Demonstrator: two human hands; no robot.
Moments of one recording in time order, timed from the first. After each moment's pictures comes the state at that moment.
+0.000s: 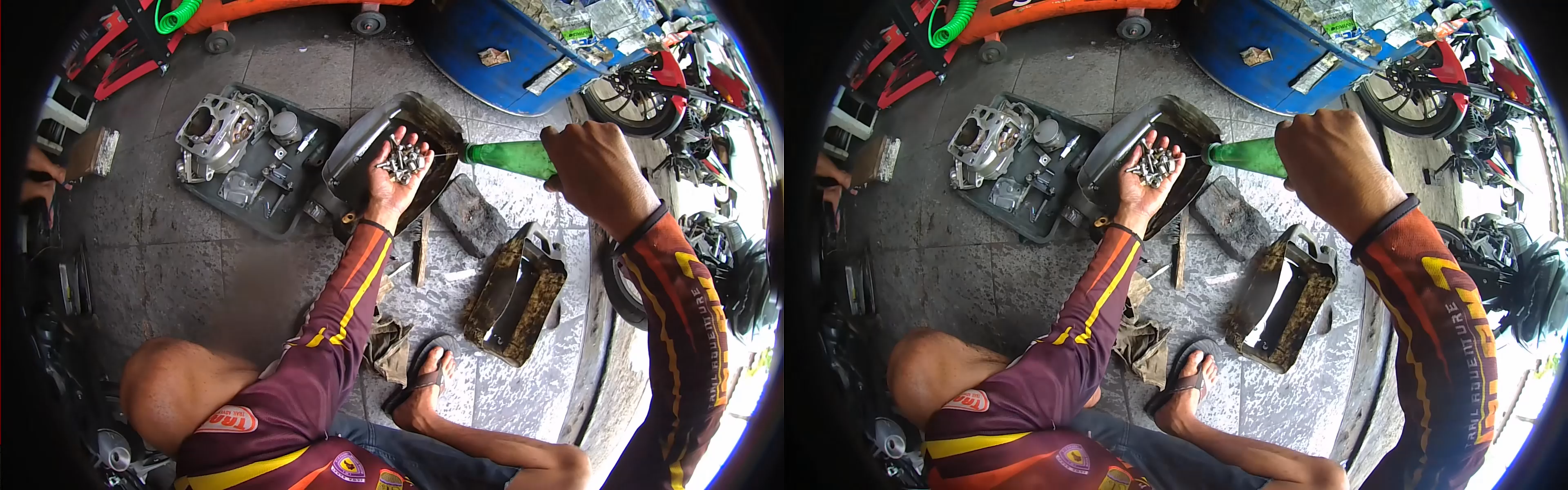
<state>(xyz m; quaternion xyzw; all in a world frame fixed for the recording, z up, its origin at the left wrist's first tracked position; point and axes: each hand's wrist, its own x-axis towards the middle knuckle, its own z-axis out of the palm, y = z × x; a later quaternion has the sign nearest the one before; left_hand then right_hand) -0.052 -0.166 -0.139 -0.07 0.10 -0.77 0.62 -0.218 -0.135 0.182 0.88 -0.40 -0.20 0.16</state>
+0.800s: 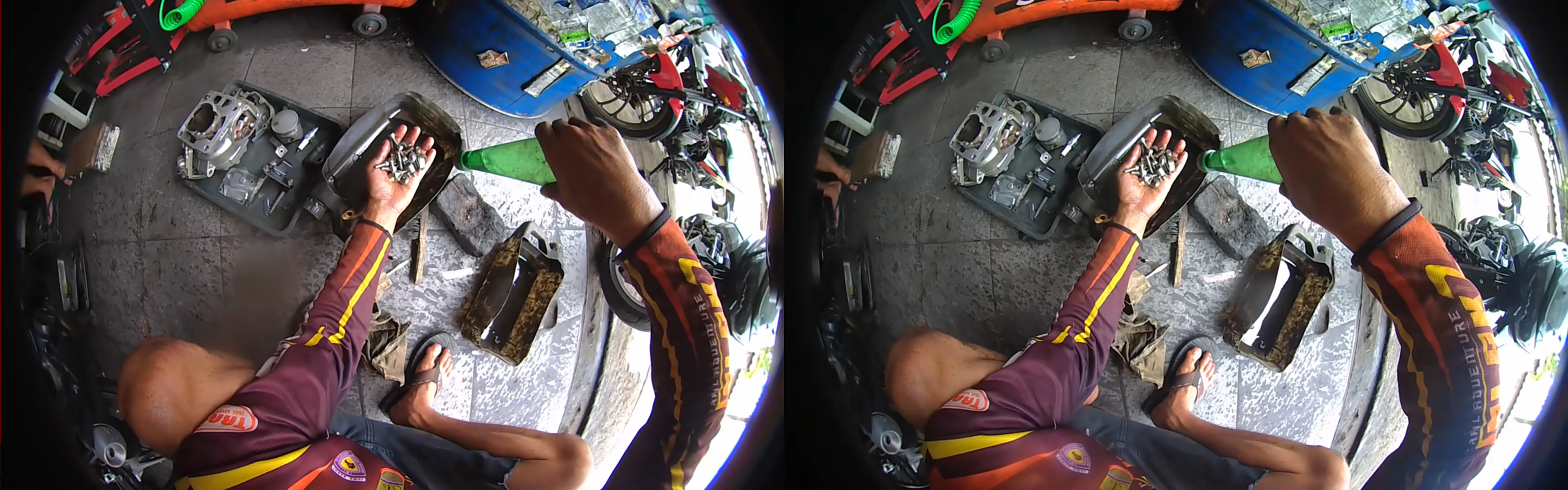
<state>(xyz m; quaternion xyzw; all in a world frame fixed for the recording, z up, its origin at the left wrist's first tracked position) -0.051 -0.158 -0.123 -0.07 0.09 -0.77 0.63 -0.215 -0.129 0.185 0.87 -0.41 -0.22 0.16</state>
